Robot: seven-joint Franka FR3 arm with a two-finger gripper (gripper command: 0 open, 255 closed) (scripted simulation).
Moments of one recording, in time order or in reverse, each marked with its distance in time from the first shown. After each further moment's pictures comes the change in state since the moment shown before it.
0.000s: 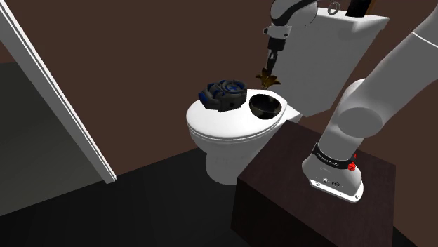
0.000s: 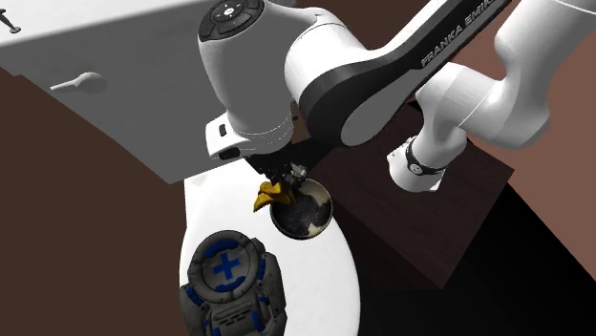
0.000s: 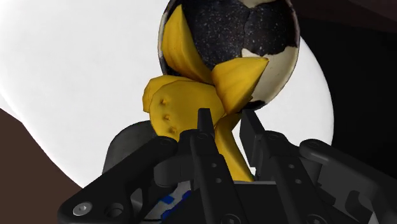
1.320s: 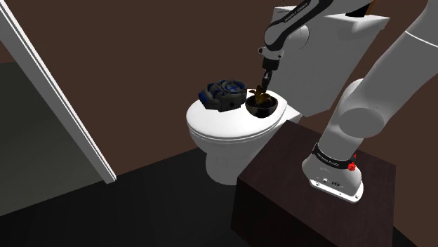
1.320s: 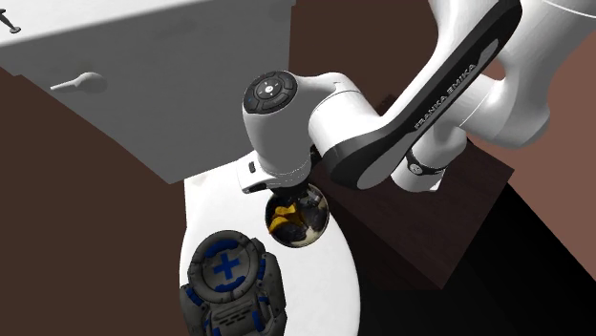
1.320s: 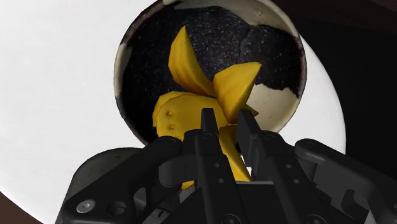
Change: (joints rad) arm 0.030 0.062 0.008 -0.178 0.034 0.236 0.016
